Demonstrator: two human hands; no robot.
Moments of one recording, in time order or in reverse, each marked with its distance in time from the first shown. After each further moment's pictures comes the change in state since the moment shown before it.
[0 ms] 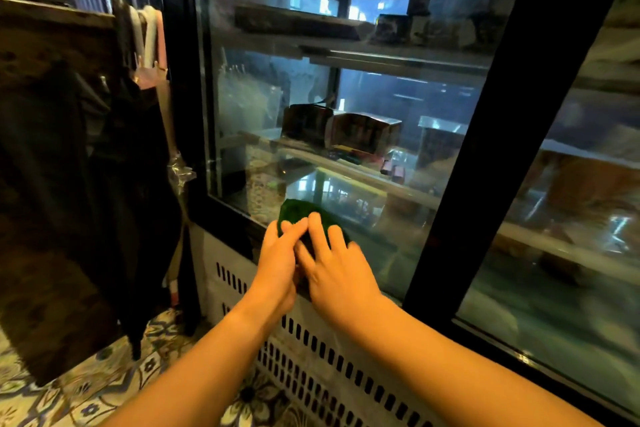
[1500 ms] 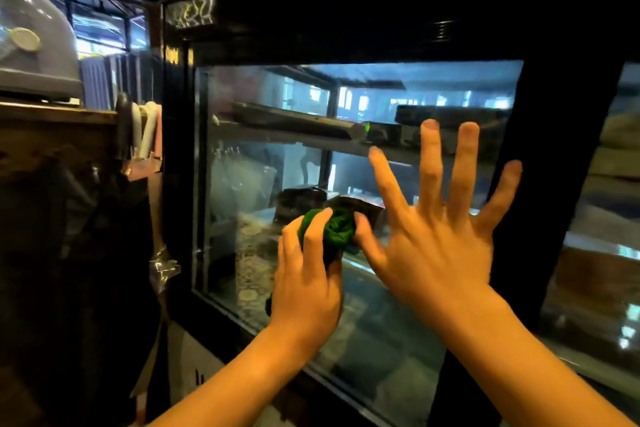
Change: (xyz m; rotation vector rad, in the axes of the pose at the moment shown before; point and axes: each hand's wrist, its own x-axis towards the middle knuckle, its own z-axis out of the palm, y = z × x) left_hand 0.046 0.067 0.073 0.948 -0.023 1.210; right_hand 0.046 0.112 -0.130 -0.335 0.753 0.420
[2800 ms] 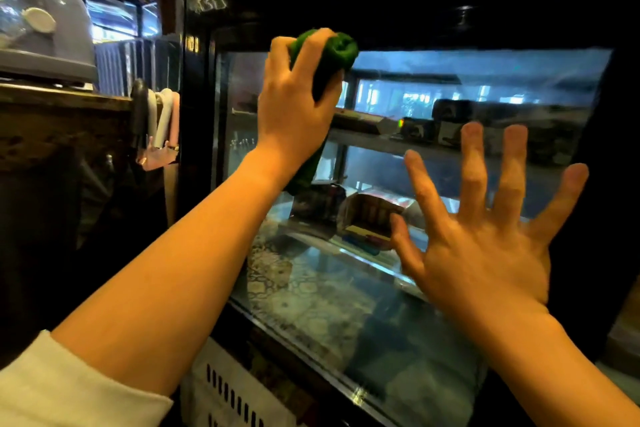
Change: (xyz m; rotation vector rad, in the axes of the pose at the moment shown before) left_hand 0.193 -0.028 -0.040 0.086 0.182 0.228; right_hand 0.001 -0.001 0.011 -0.050 -0.010 -0.045
